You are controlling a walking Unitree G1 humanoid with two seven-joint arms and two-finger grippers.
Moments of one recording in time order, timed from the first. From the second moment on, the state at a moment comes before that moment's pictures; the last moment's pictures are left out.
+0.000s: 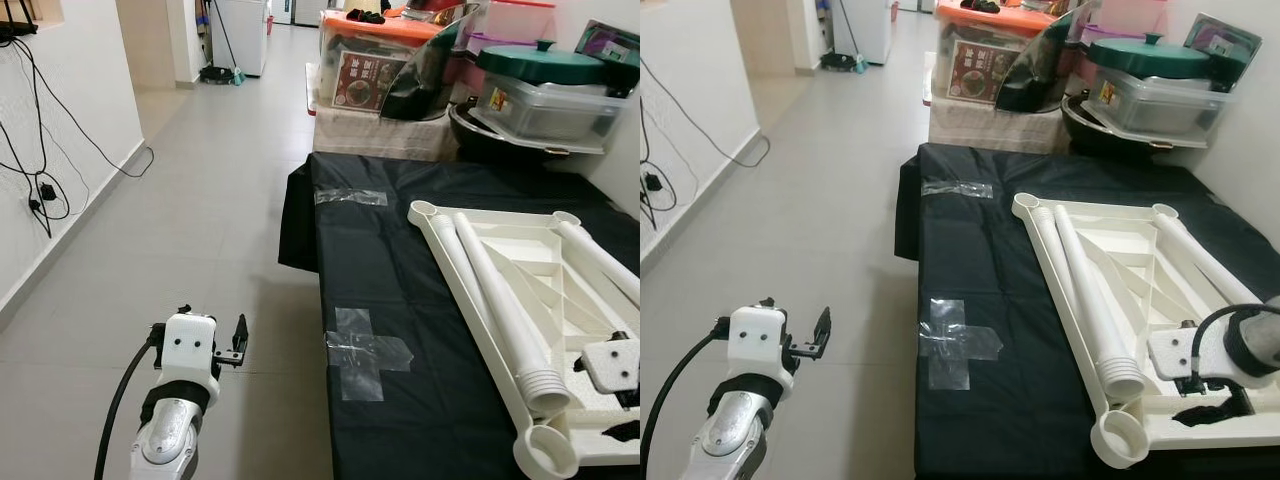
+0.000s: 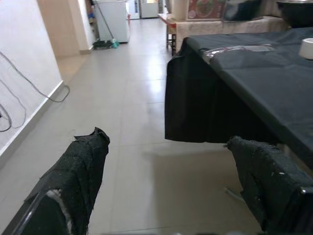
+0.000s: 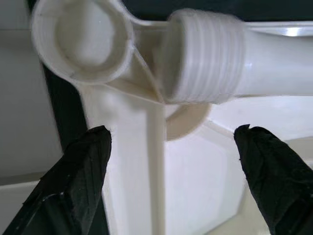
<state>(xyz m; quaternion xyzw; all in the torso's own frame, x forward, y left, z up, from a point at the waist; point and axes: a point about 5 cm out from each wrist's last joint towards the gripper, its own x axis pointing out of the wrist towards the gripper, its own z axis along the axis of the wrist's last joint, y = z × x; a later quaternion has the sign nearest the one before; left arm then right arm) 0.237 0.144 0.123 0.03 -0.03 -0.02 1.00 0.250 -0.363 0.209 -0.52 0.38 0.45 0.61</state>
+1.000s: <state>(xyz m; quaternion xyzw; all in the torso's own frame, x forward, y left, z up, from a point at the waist) 0.238 0.152 0.129 0.04 -0.04 0.00 1.00 0.374 -0.213 0.199 -0.12 -0.07 0.12 0.98</state>
